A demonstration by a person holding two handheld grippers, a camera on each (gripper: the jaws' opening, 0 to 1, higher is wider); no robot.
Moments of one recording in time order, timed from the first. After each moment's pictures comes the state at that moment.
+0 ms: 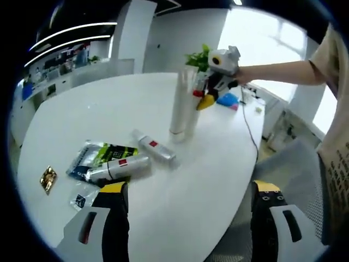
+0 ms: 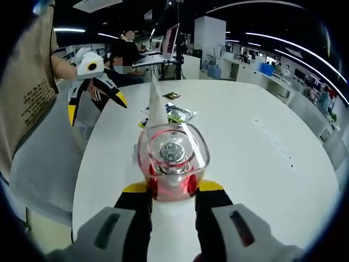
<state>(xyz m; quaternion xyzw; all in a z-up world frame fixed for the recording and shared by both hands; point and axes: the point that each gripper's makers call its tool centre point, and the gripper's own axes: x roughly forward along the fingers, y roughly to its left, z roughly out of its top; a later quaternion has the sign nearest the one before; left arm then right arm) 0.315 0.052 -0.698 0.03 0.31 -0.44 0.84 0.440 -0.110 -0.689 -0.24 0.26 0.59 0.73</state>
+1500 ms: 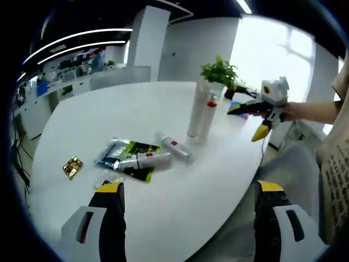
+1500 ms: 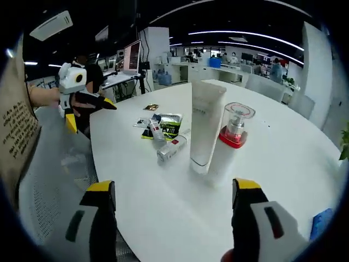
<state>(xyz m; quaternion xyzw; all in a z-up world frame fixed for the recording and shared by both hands) 0.299 0.108 -0.672 0.01 0.29 -0.38 0.88 0.331 -0.110 -0.677 -0.13 0.27 0.42 0.86</state>
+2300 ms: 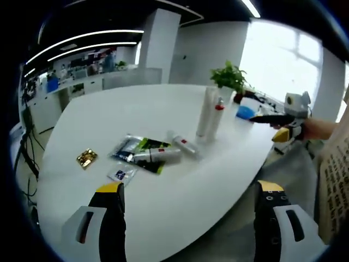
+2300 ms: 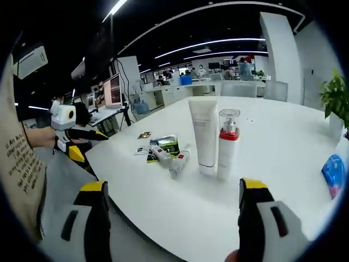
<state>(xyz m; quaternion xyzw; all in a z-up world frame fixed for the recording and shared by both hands) 0.283 0.135 -0.661 0.00 0.28 -0.34 0.90 0.291 -0.099 -0.647 0.00 0.22 0.32 0.92</state>
